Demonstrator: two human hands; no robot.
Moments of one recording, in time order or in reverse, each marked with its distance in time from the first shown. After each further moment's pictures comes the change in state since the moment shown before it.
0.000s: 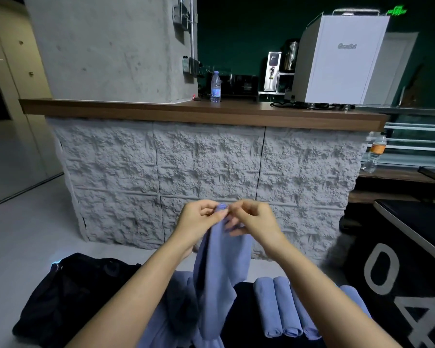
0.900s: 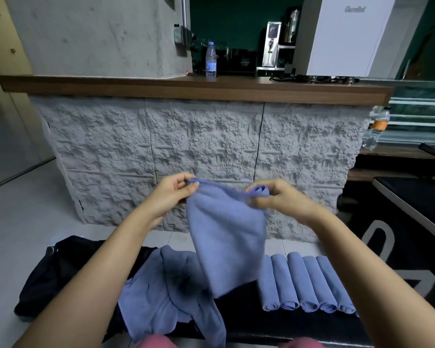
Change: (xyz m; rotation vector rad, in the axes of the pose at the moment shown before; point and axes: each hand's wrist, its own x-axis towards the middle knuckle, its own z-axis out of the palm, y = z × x) left_hand 0.025 -0.012 -0.052 -0.004 -0.164 -0.025; right_hand 0.021 0.011 -0.075 -0.345 -0.360 -0.033
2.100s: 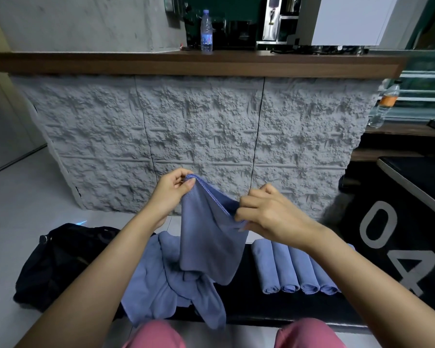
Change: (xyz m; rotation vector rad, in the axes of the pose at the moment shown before) left_hand 0.012 -0.053 0.014 0.142 0.150 -0.025; right_hand -0.023 0.040 0.039 -1.065 0.055 -0.719
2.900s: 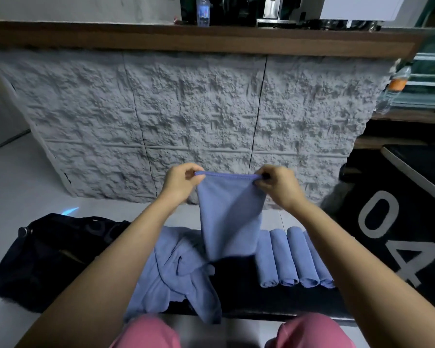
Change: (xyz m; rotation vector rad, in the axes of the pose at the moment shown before) left_hand 0.045 -0.046 0.035 0.217 0.059 -0.018; right_hand 0.004 0.070 0.065 0.442 0.015 1.015
